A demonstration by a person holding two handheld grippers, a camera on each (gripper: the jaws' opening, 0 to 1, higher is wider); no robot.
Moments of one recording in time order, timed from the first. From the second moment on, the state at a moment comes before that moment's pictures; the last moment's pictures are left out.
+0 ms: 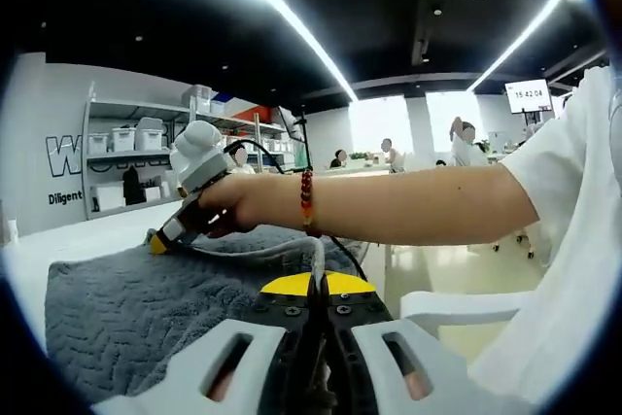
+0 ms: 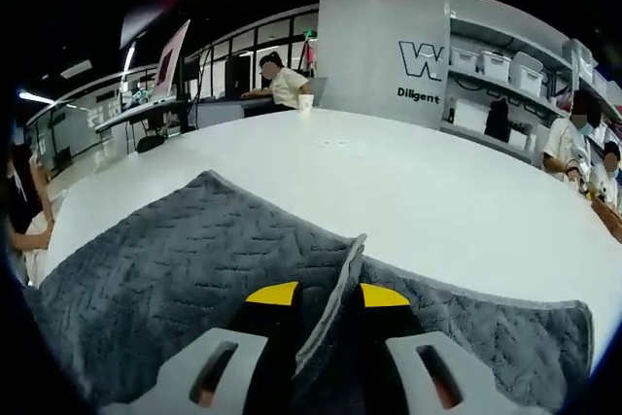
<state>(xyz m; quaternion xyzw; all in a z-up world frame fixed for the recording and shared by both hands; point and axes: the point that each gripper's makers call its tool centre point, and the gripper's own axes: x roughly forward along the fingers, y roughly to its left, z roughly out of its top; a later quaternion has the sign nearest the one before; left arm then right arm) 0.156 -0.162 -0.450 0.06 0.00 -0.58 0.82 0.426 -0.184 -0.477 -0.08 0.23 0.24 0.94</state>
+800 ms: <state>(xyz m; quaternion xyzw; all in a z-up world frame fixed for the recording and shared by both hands) 0.157 -0.160 -0.448 0.06 -0.02 -0.57 0.82 0.439 -0.188 -0.472 -0.08 0.23 0.21 0.95</state>
